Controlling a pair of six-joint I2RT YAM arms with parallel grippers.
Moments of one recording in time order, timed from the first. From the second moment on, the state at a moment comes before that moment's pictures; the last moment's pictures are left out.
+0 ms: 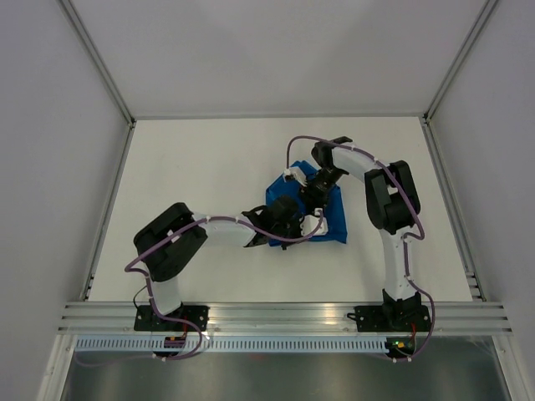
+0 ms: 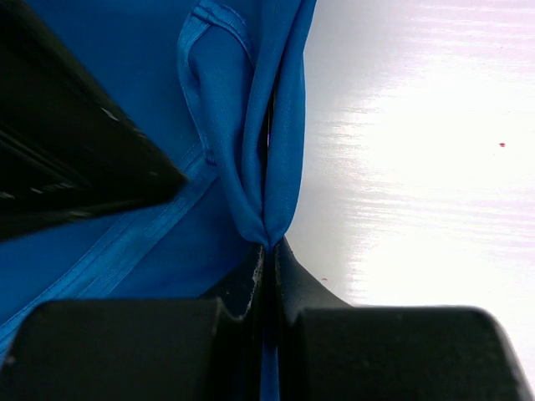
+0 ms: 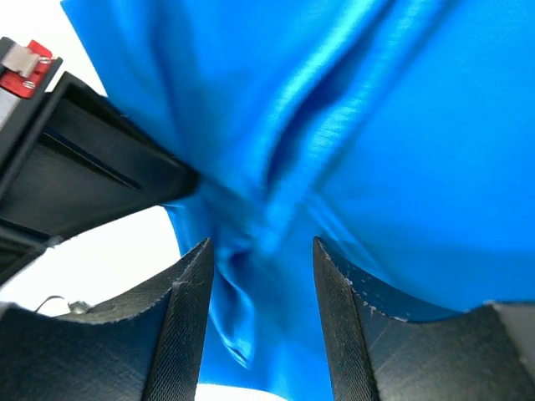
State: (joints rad) left arm -0.94 1.83 0.96 0.10 0.27 0.49; right arm 0.37 2.24 1.70 -1.24 -0.69 -0.90
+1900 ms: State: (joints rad) left arm -0.63 2.28 1.46 -0.50 1.08 0.01; right arm 0.63 1.26 0.51 -0.07 -0.39 -0.94
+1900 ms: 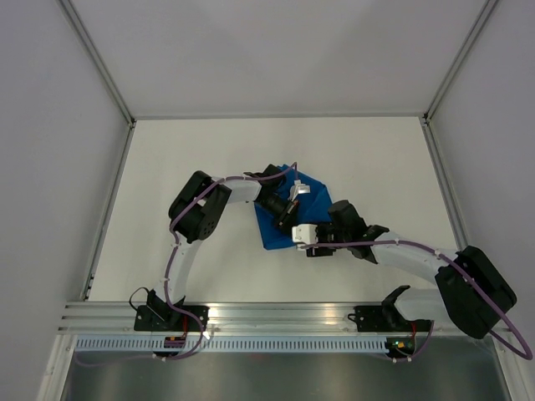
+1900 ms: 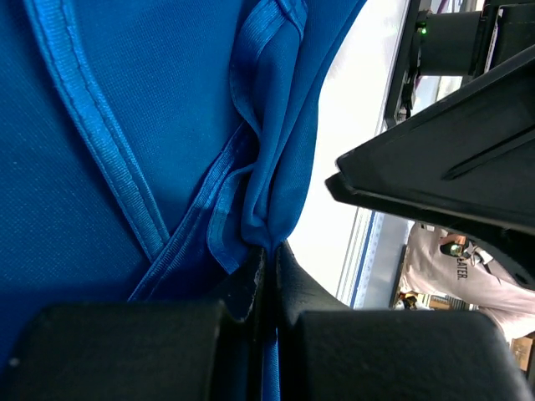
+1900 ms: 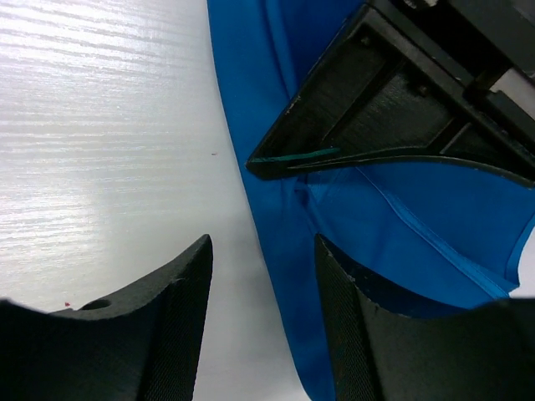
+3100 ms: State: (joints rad) left arm -0.60 2.30 1.41 -0.54 1.17 0.03; right arm 0.68 1.52 0.73 -0.26 -0.46 -1.12
